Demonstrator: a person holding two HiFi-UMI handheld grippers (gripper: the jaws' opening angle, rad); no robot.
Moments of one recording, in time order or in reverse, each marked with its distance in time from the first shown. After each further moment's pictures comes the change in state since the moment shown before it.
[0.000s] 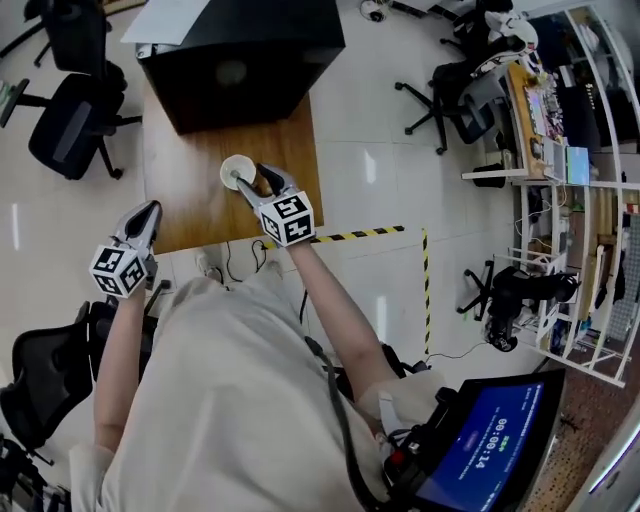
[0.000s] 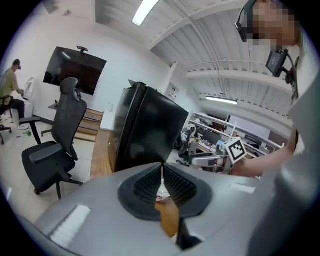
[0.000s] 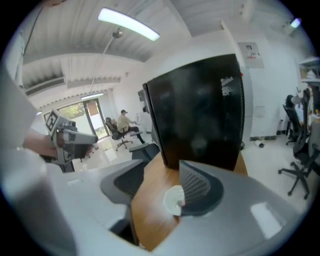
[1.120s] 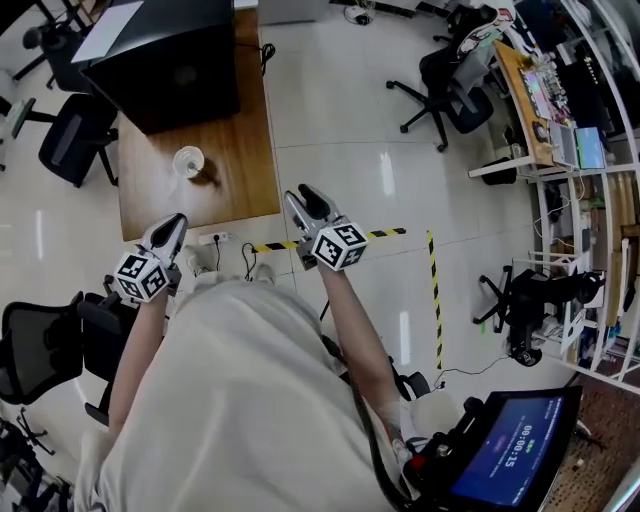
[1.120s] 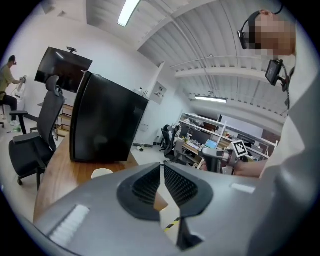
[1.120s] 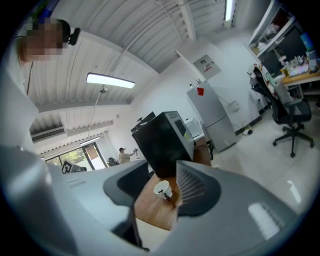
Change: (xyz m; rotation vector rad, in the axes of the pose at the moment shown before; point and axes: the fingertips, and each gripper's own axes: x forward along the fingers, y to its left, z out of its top) left arm 0.067 -0.232 -0.075 0.046 -0.044 -0.060; right arm -0.281 -0.132 -0.063 0.323 -0.365 0.042
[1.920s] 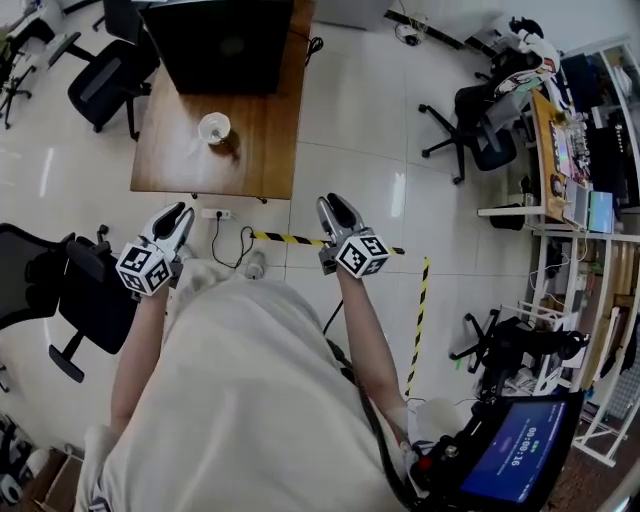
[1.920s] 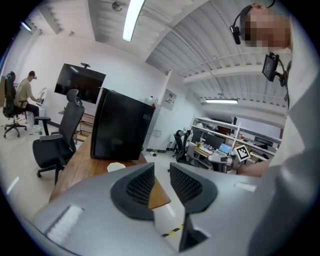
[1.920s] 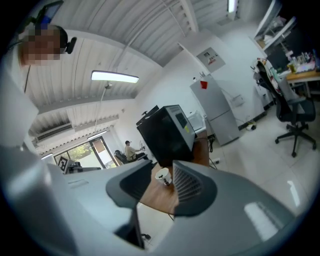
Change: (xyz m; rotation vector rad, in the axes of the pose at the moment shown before) left arm -0.052 -0.040 -0.032 -0.019 -0.086 0.168; right arm -0.052 -0.029 -0.021 -0.013 0.081 0.056
